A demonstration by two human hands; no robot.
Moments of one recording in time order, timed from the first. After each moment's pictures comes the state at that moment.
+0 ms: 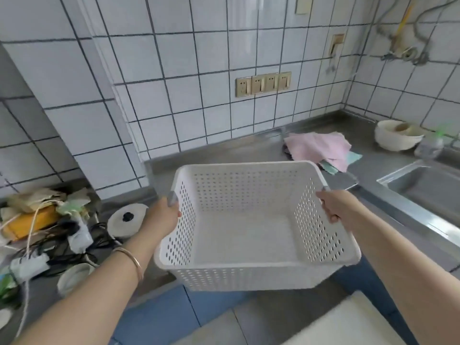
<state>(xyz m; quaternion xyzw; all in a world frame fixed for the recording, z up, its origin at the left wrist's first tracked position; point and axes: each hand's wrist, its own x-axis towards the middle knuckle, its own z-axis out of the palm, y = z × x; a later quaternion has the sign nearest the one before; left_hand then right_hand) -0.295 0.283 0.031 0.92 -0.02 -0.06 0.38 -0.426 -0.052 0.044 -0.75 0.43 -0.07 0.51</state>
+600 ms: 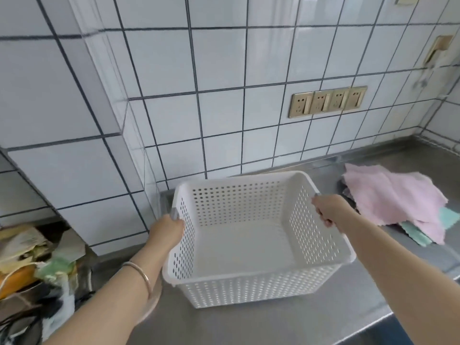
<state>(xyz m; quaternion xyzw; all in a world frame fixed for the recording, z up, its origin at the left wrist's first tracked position) -0.017 0.284 -0.001 0.91 0.10 -0.10 0.40 -0.076 -0.067 0.024 -0.80 0.37 0.02 0.47</state>
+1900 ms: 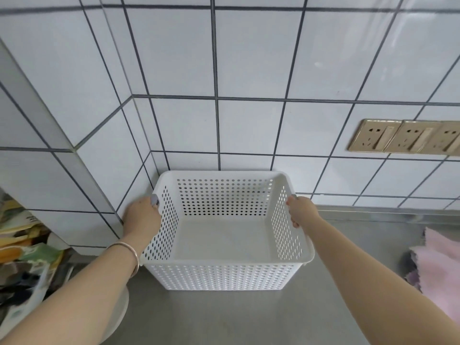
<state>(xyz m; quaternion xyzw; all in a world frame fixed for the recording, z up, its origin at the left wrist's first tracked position) 0.121 0.268 -0.021 0.97 0.17 0.09 0.17 0.182 -0.075 -0.016 -0.85 0.21 0.13 0.46</state>
